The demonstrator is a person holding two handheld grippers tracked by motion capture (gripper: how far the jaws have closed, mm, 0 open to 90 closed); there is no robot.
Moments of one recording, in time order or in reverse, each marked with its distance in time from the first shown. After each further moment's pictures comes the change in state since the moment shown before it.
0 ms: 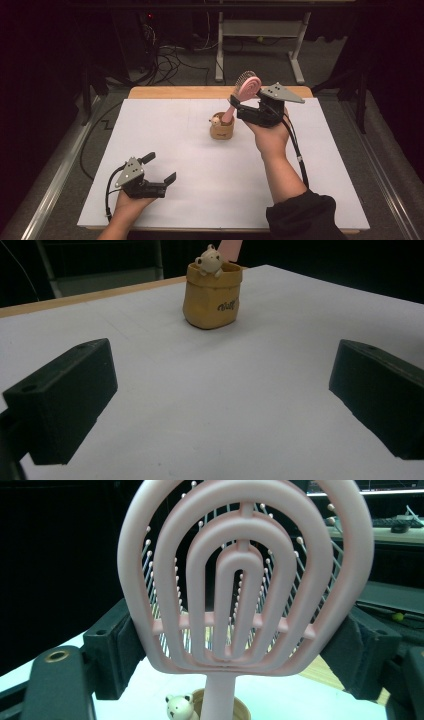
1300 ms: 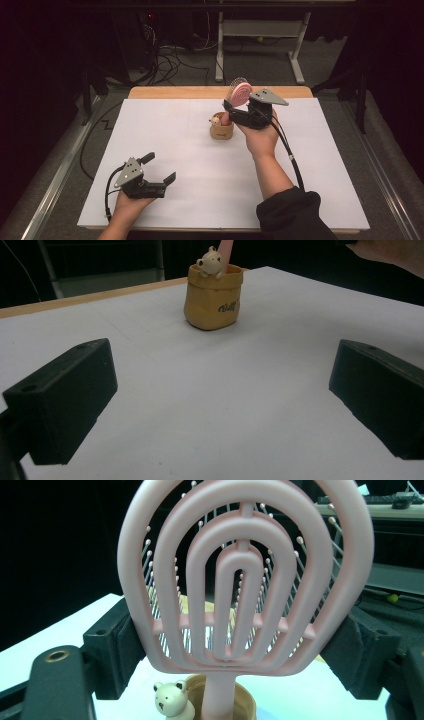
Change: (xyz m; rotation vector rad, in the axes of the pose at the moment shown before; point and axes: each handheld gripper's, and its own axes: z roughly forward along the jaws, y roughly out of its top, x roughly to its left) left arm 0.000 0.000 -0.002 -0.002 0.005 -0.001; right arm 0.002 -0.029 0.031 0.063 -0.031 0.015
